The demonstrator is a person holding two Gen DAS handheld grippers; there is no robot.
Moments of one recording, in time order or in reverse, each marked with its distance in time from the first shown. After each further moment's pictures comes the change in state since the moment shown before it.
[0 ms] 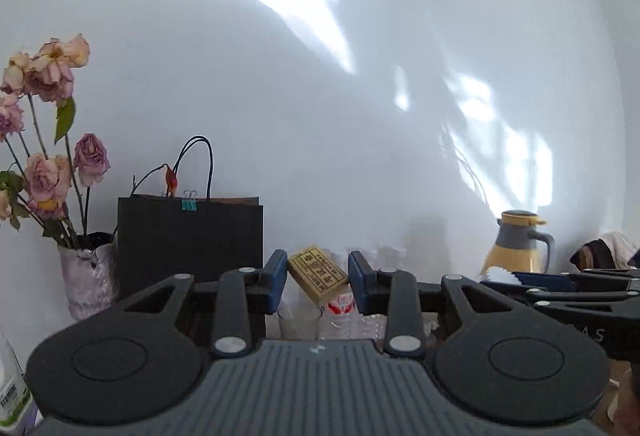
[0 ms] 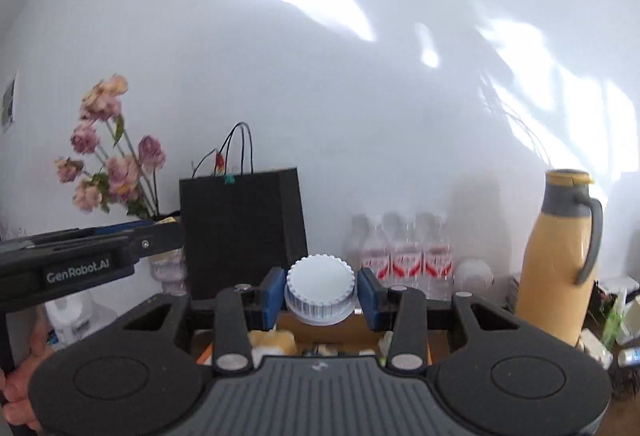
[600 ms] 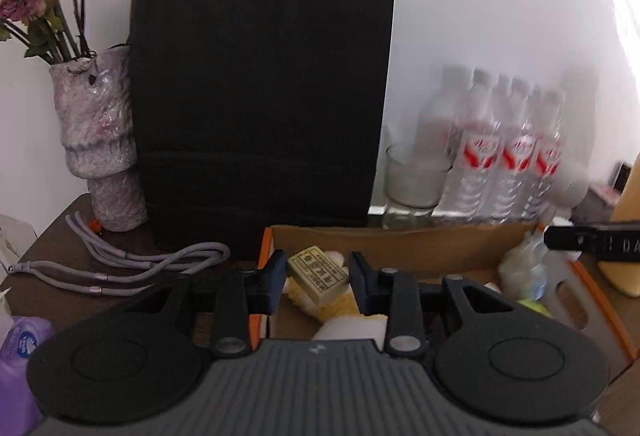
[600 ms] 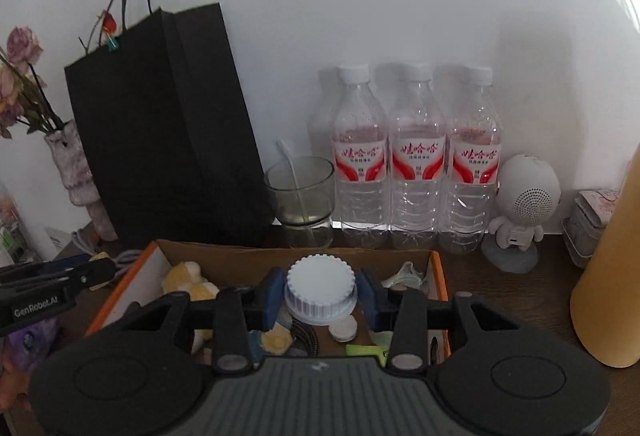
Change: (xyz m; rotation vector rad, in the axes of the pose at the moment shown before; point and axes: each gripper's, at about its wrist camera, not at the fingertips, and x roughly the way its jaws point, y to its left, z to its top) left arm 0.173 0.087 -0.138 -0.063 0.438 0.225; right arm 0.257 -0.051 -0.071 0.046 0.460 0.034
